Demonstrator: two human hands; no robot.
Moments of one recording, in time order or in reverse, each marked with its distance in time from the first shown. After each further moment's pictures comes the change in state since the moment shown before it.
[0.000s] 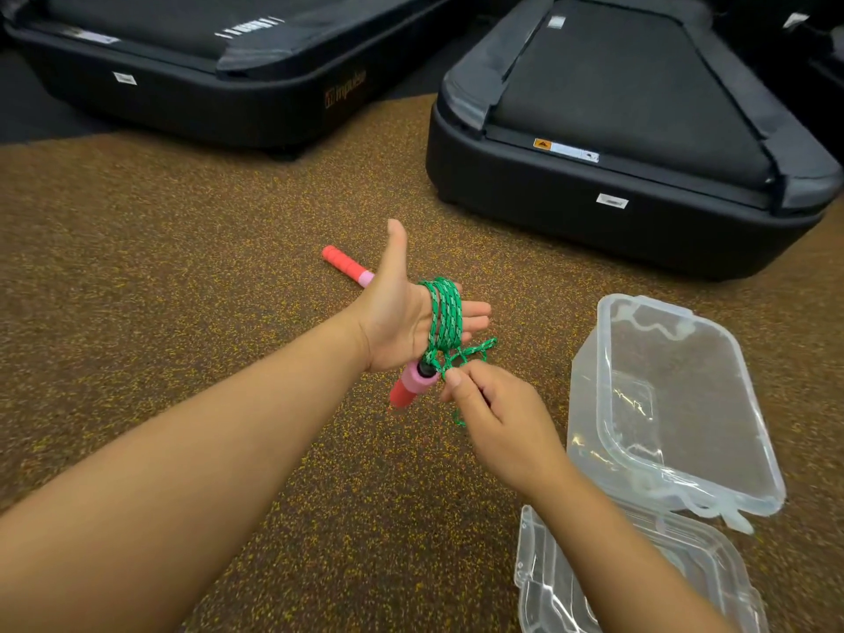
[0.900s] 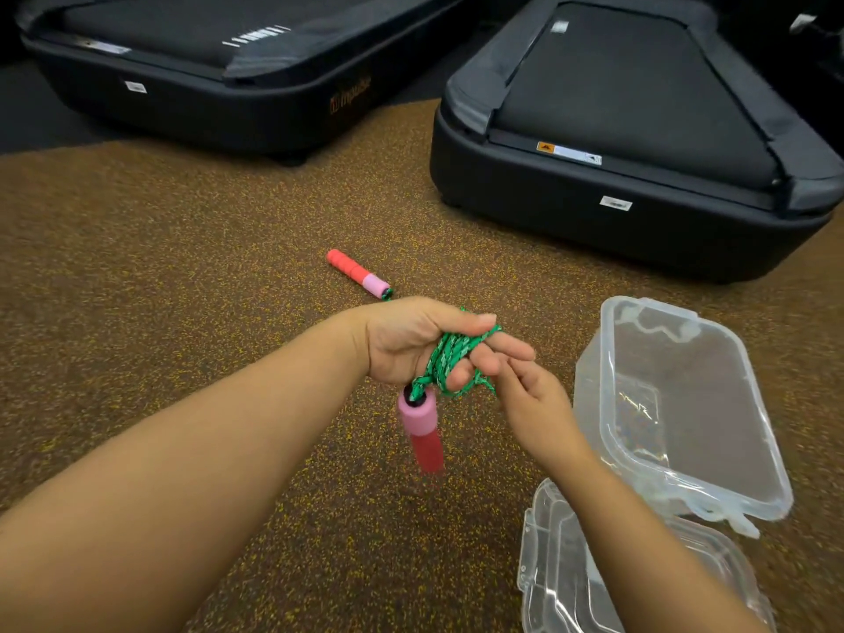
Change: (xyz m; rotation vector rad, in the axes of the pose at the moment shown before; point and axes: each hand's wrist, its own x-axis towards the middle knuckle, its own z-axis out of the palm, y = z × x) left_hand -0.009 -0.004 0.009 0.243 -0.392 -0.173; right_hand 0.014 0.032 -0.006 0.396 0.049 0.207
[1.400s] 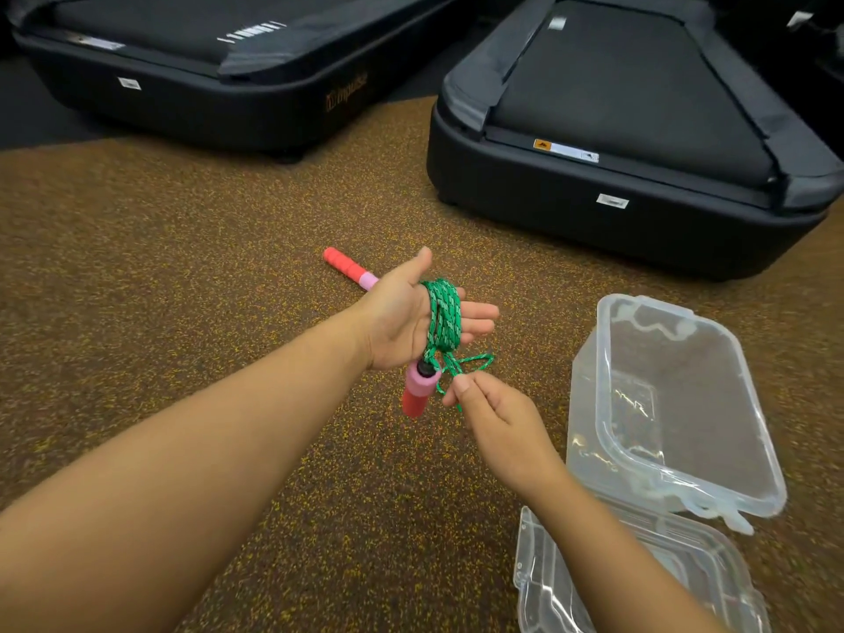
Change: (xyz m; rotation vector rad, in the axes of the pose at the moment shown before) left_hand 0.011 0.002 -0.011 -0.261 0.408 0.186; right_hand -0.023 -0.011 0.018 -0.097 -0.088 -0.056
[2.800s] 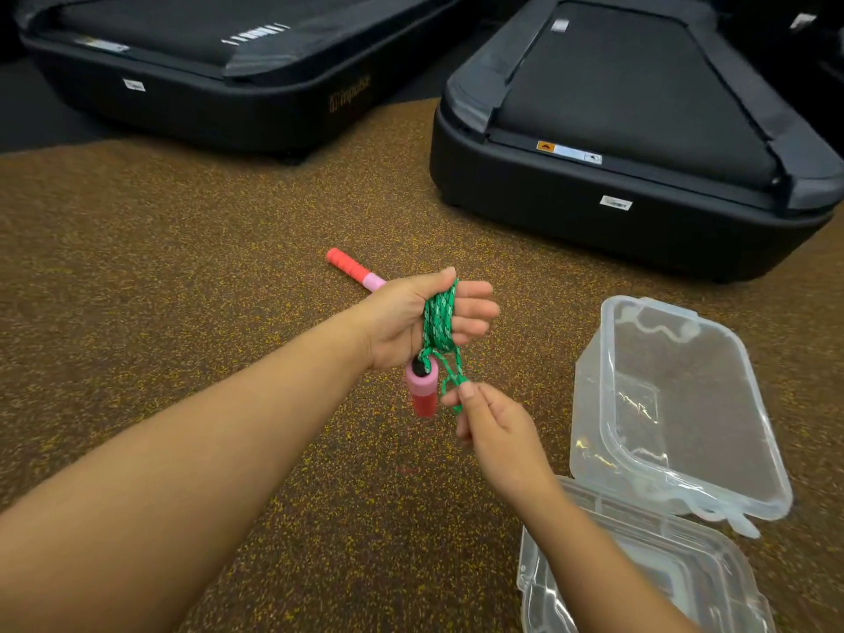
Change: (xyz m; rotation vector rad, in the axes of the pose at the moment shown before) left_hand -0.004 -0.002 -0.001 0.046 -0.045 0.101; right_hand -0.001 0.015 0.018 0.157 0.071 0.138
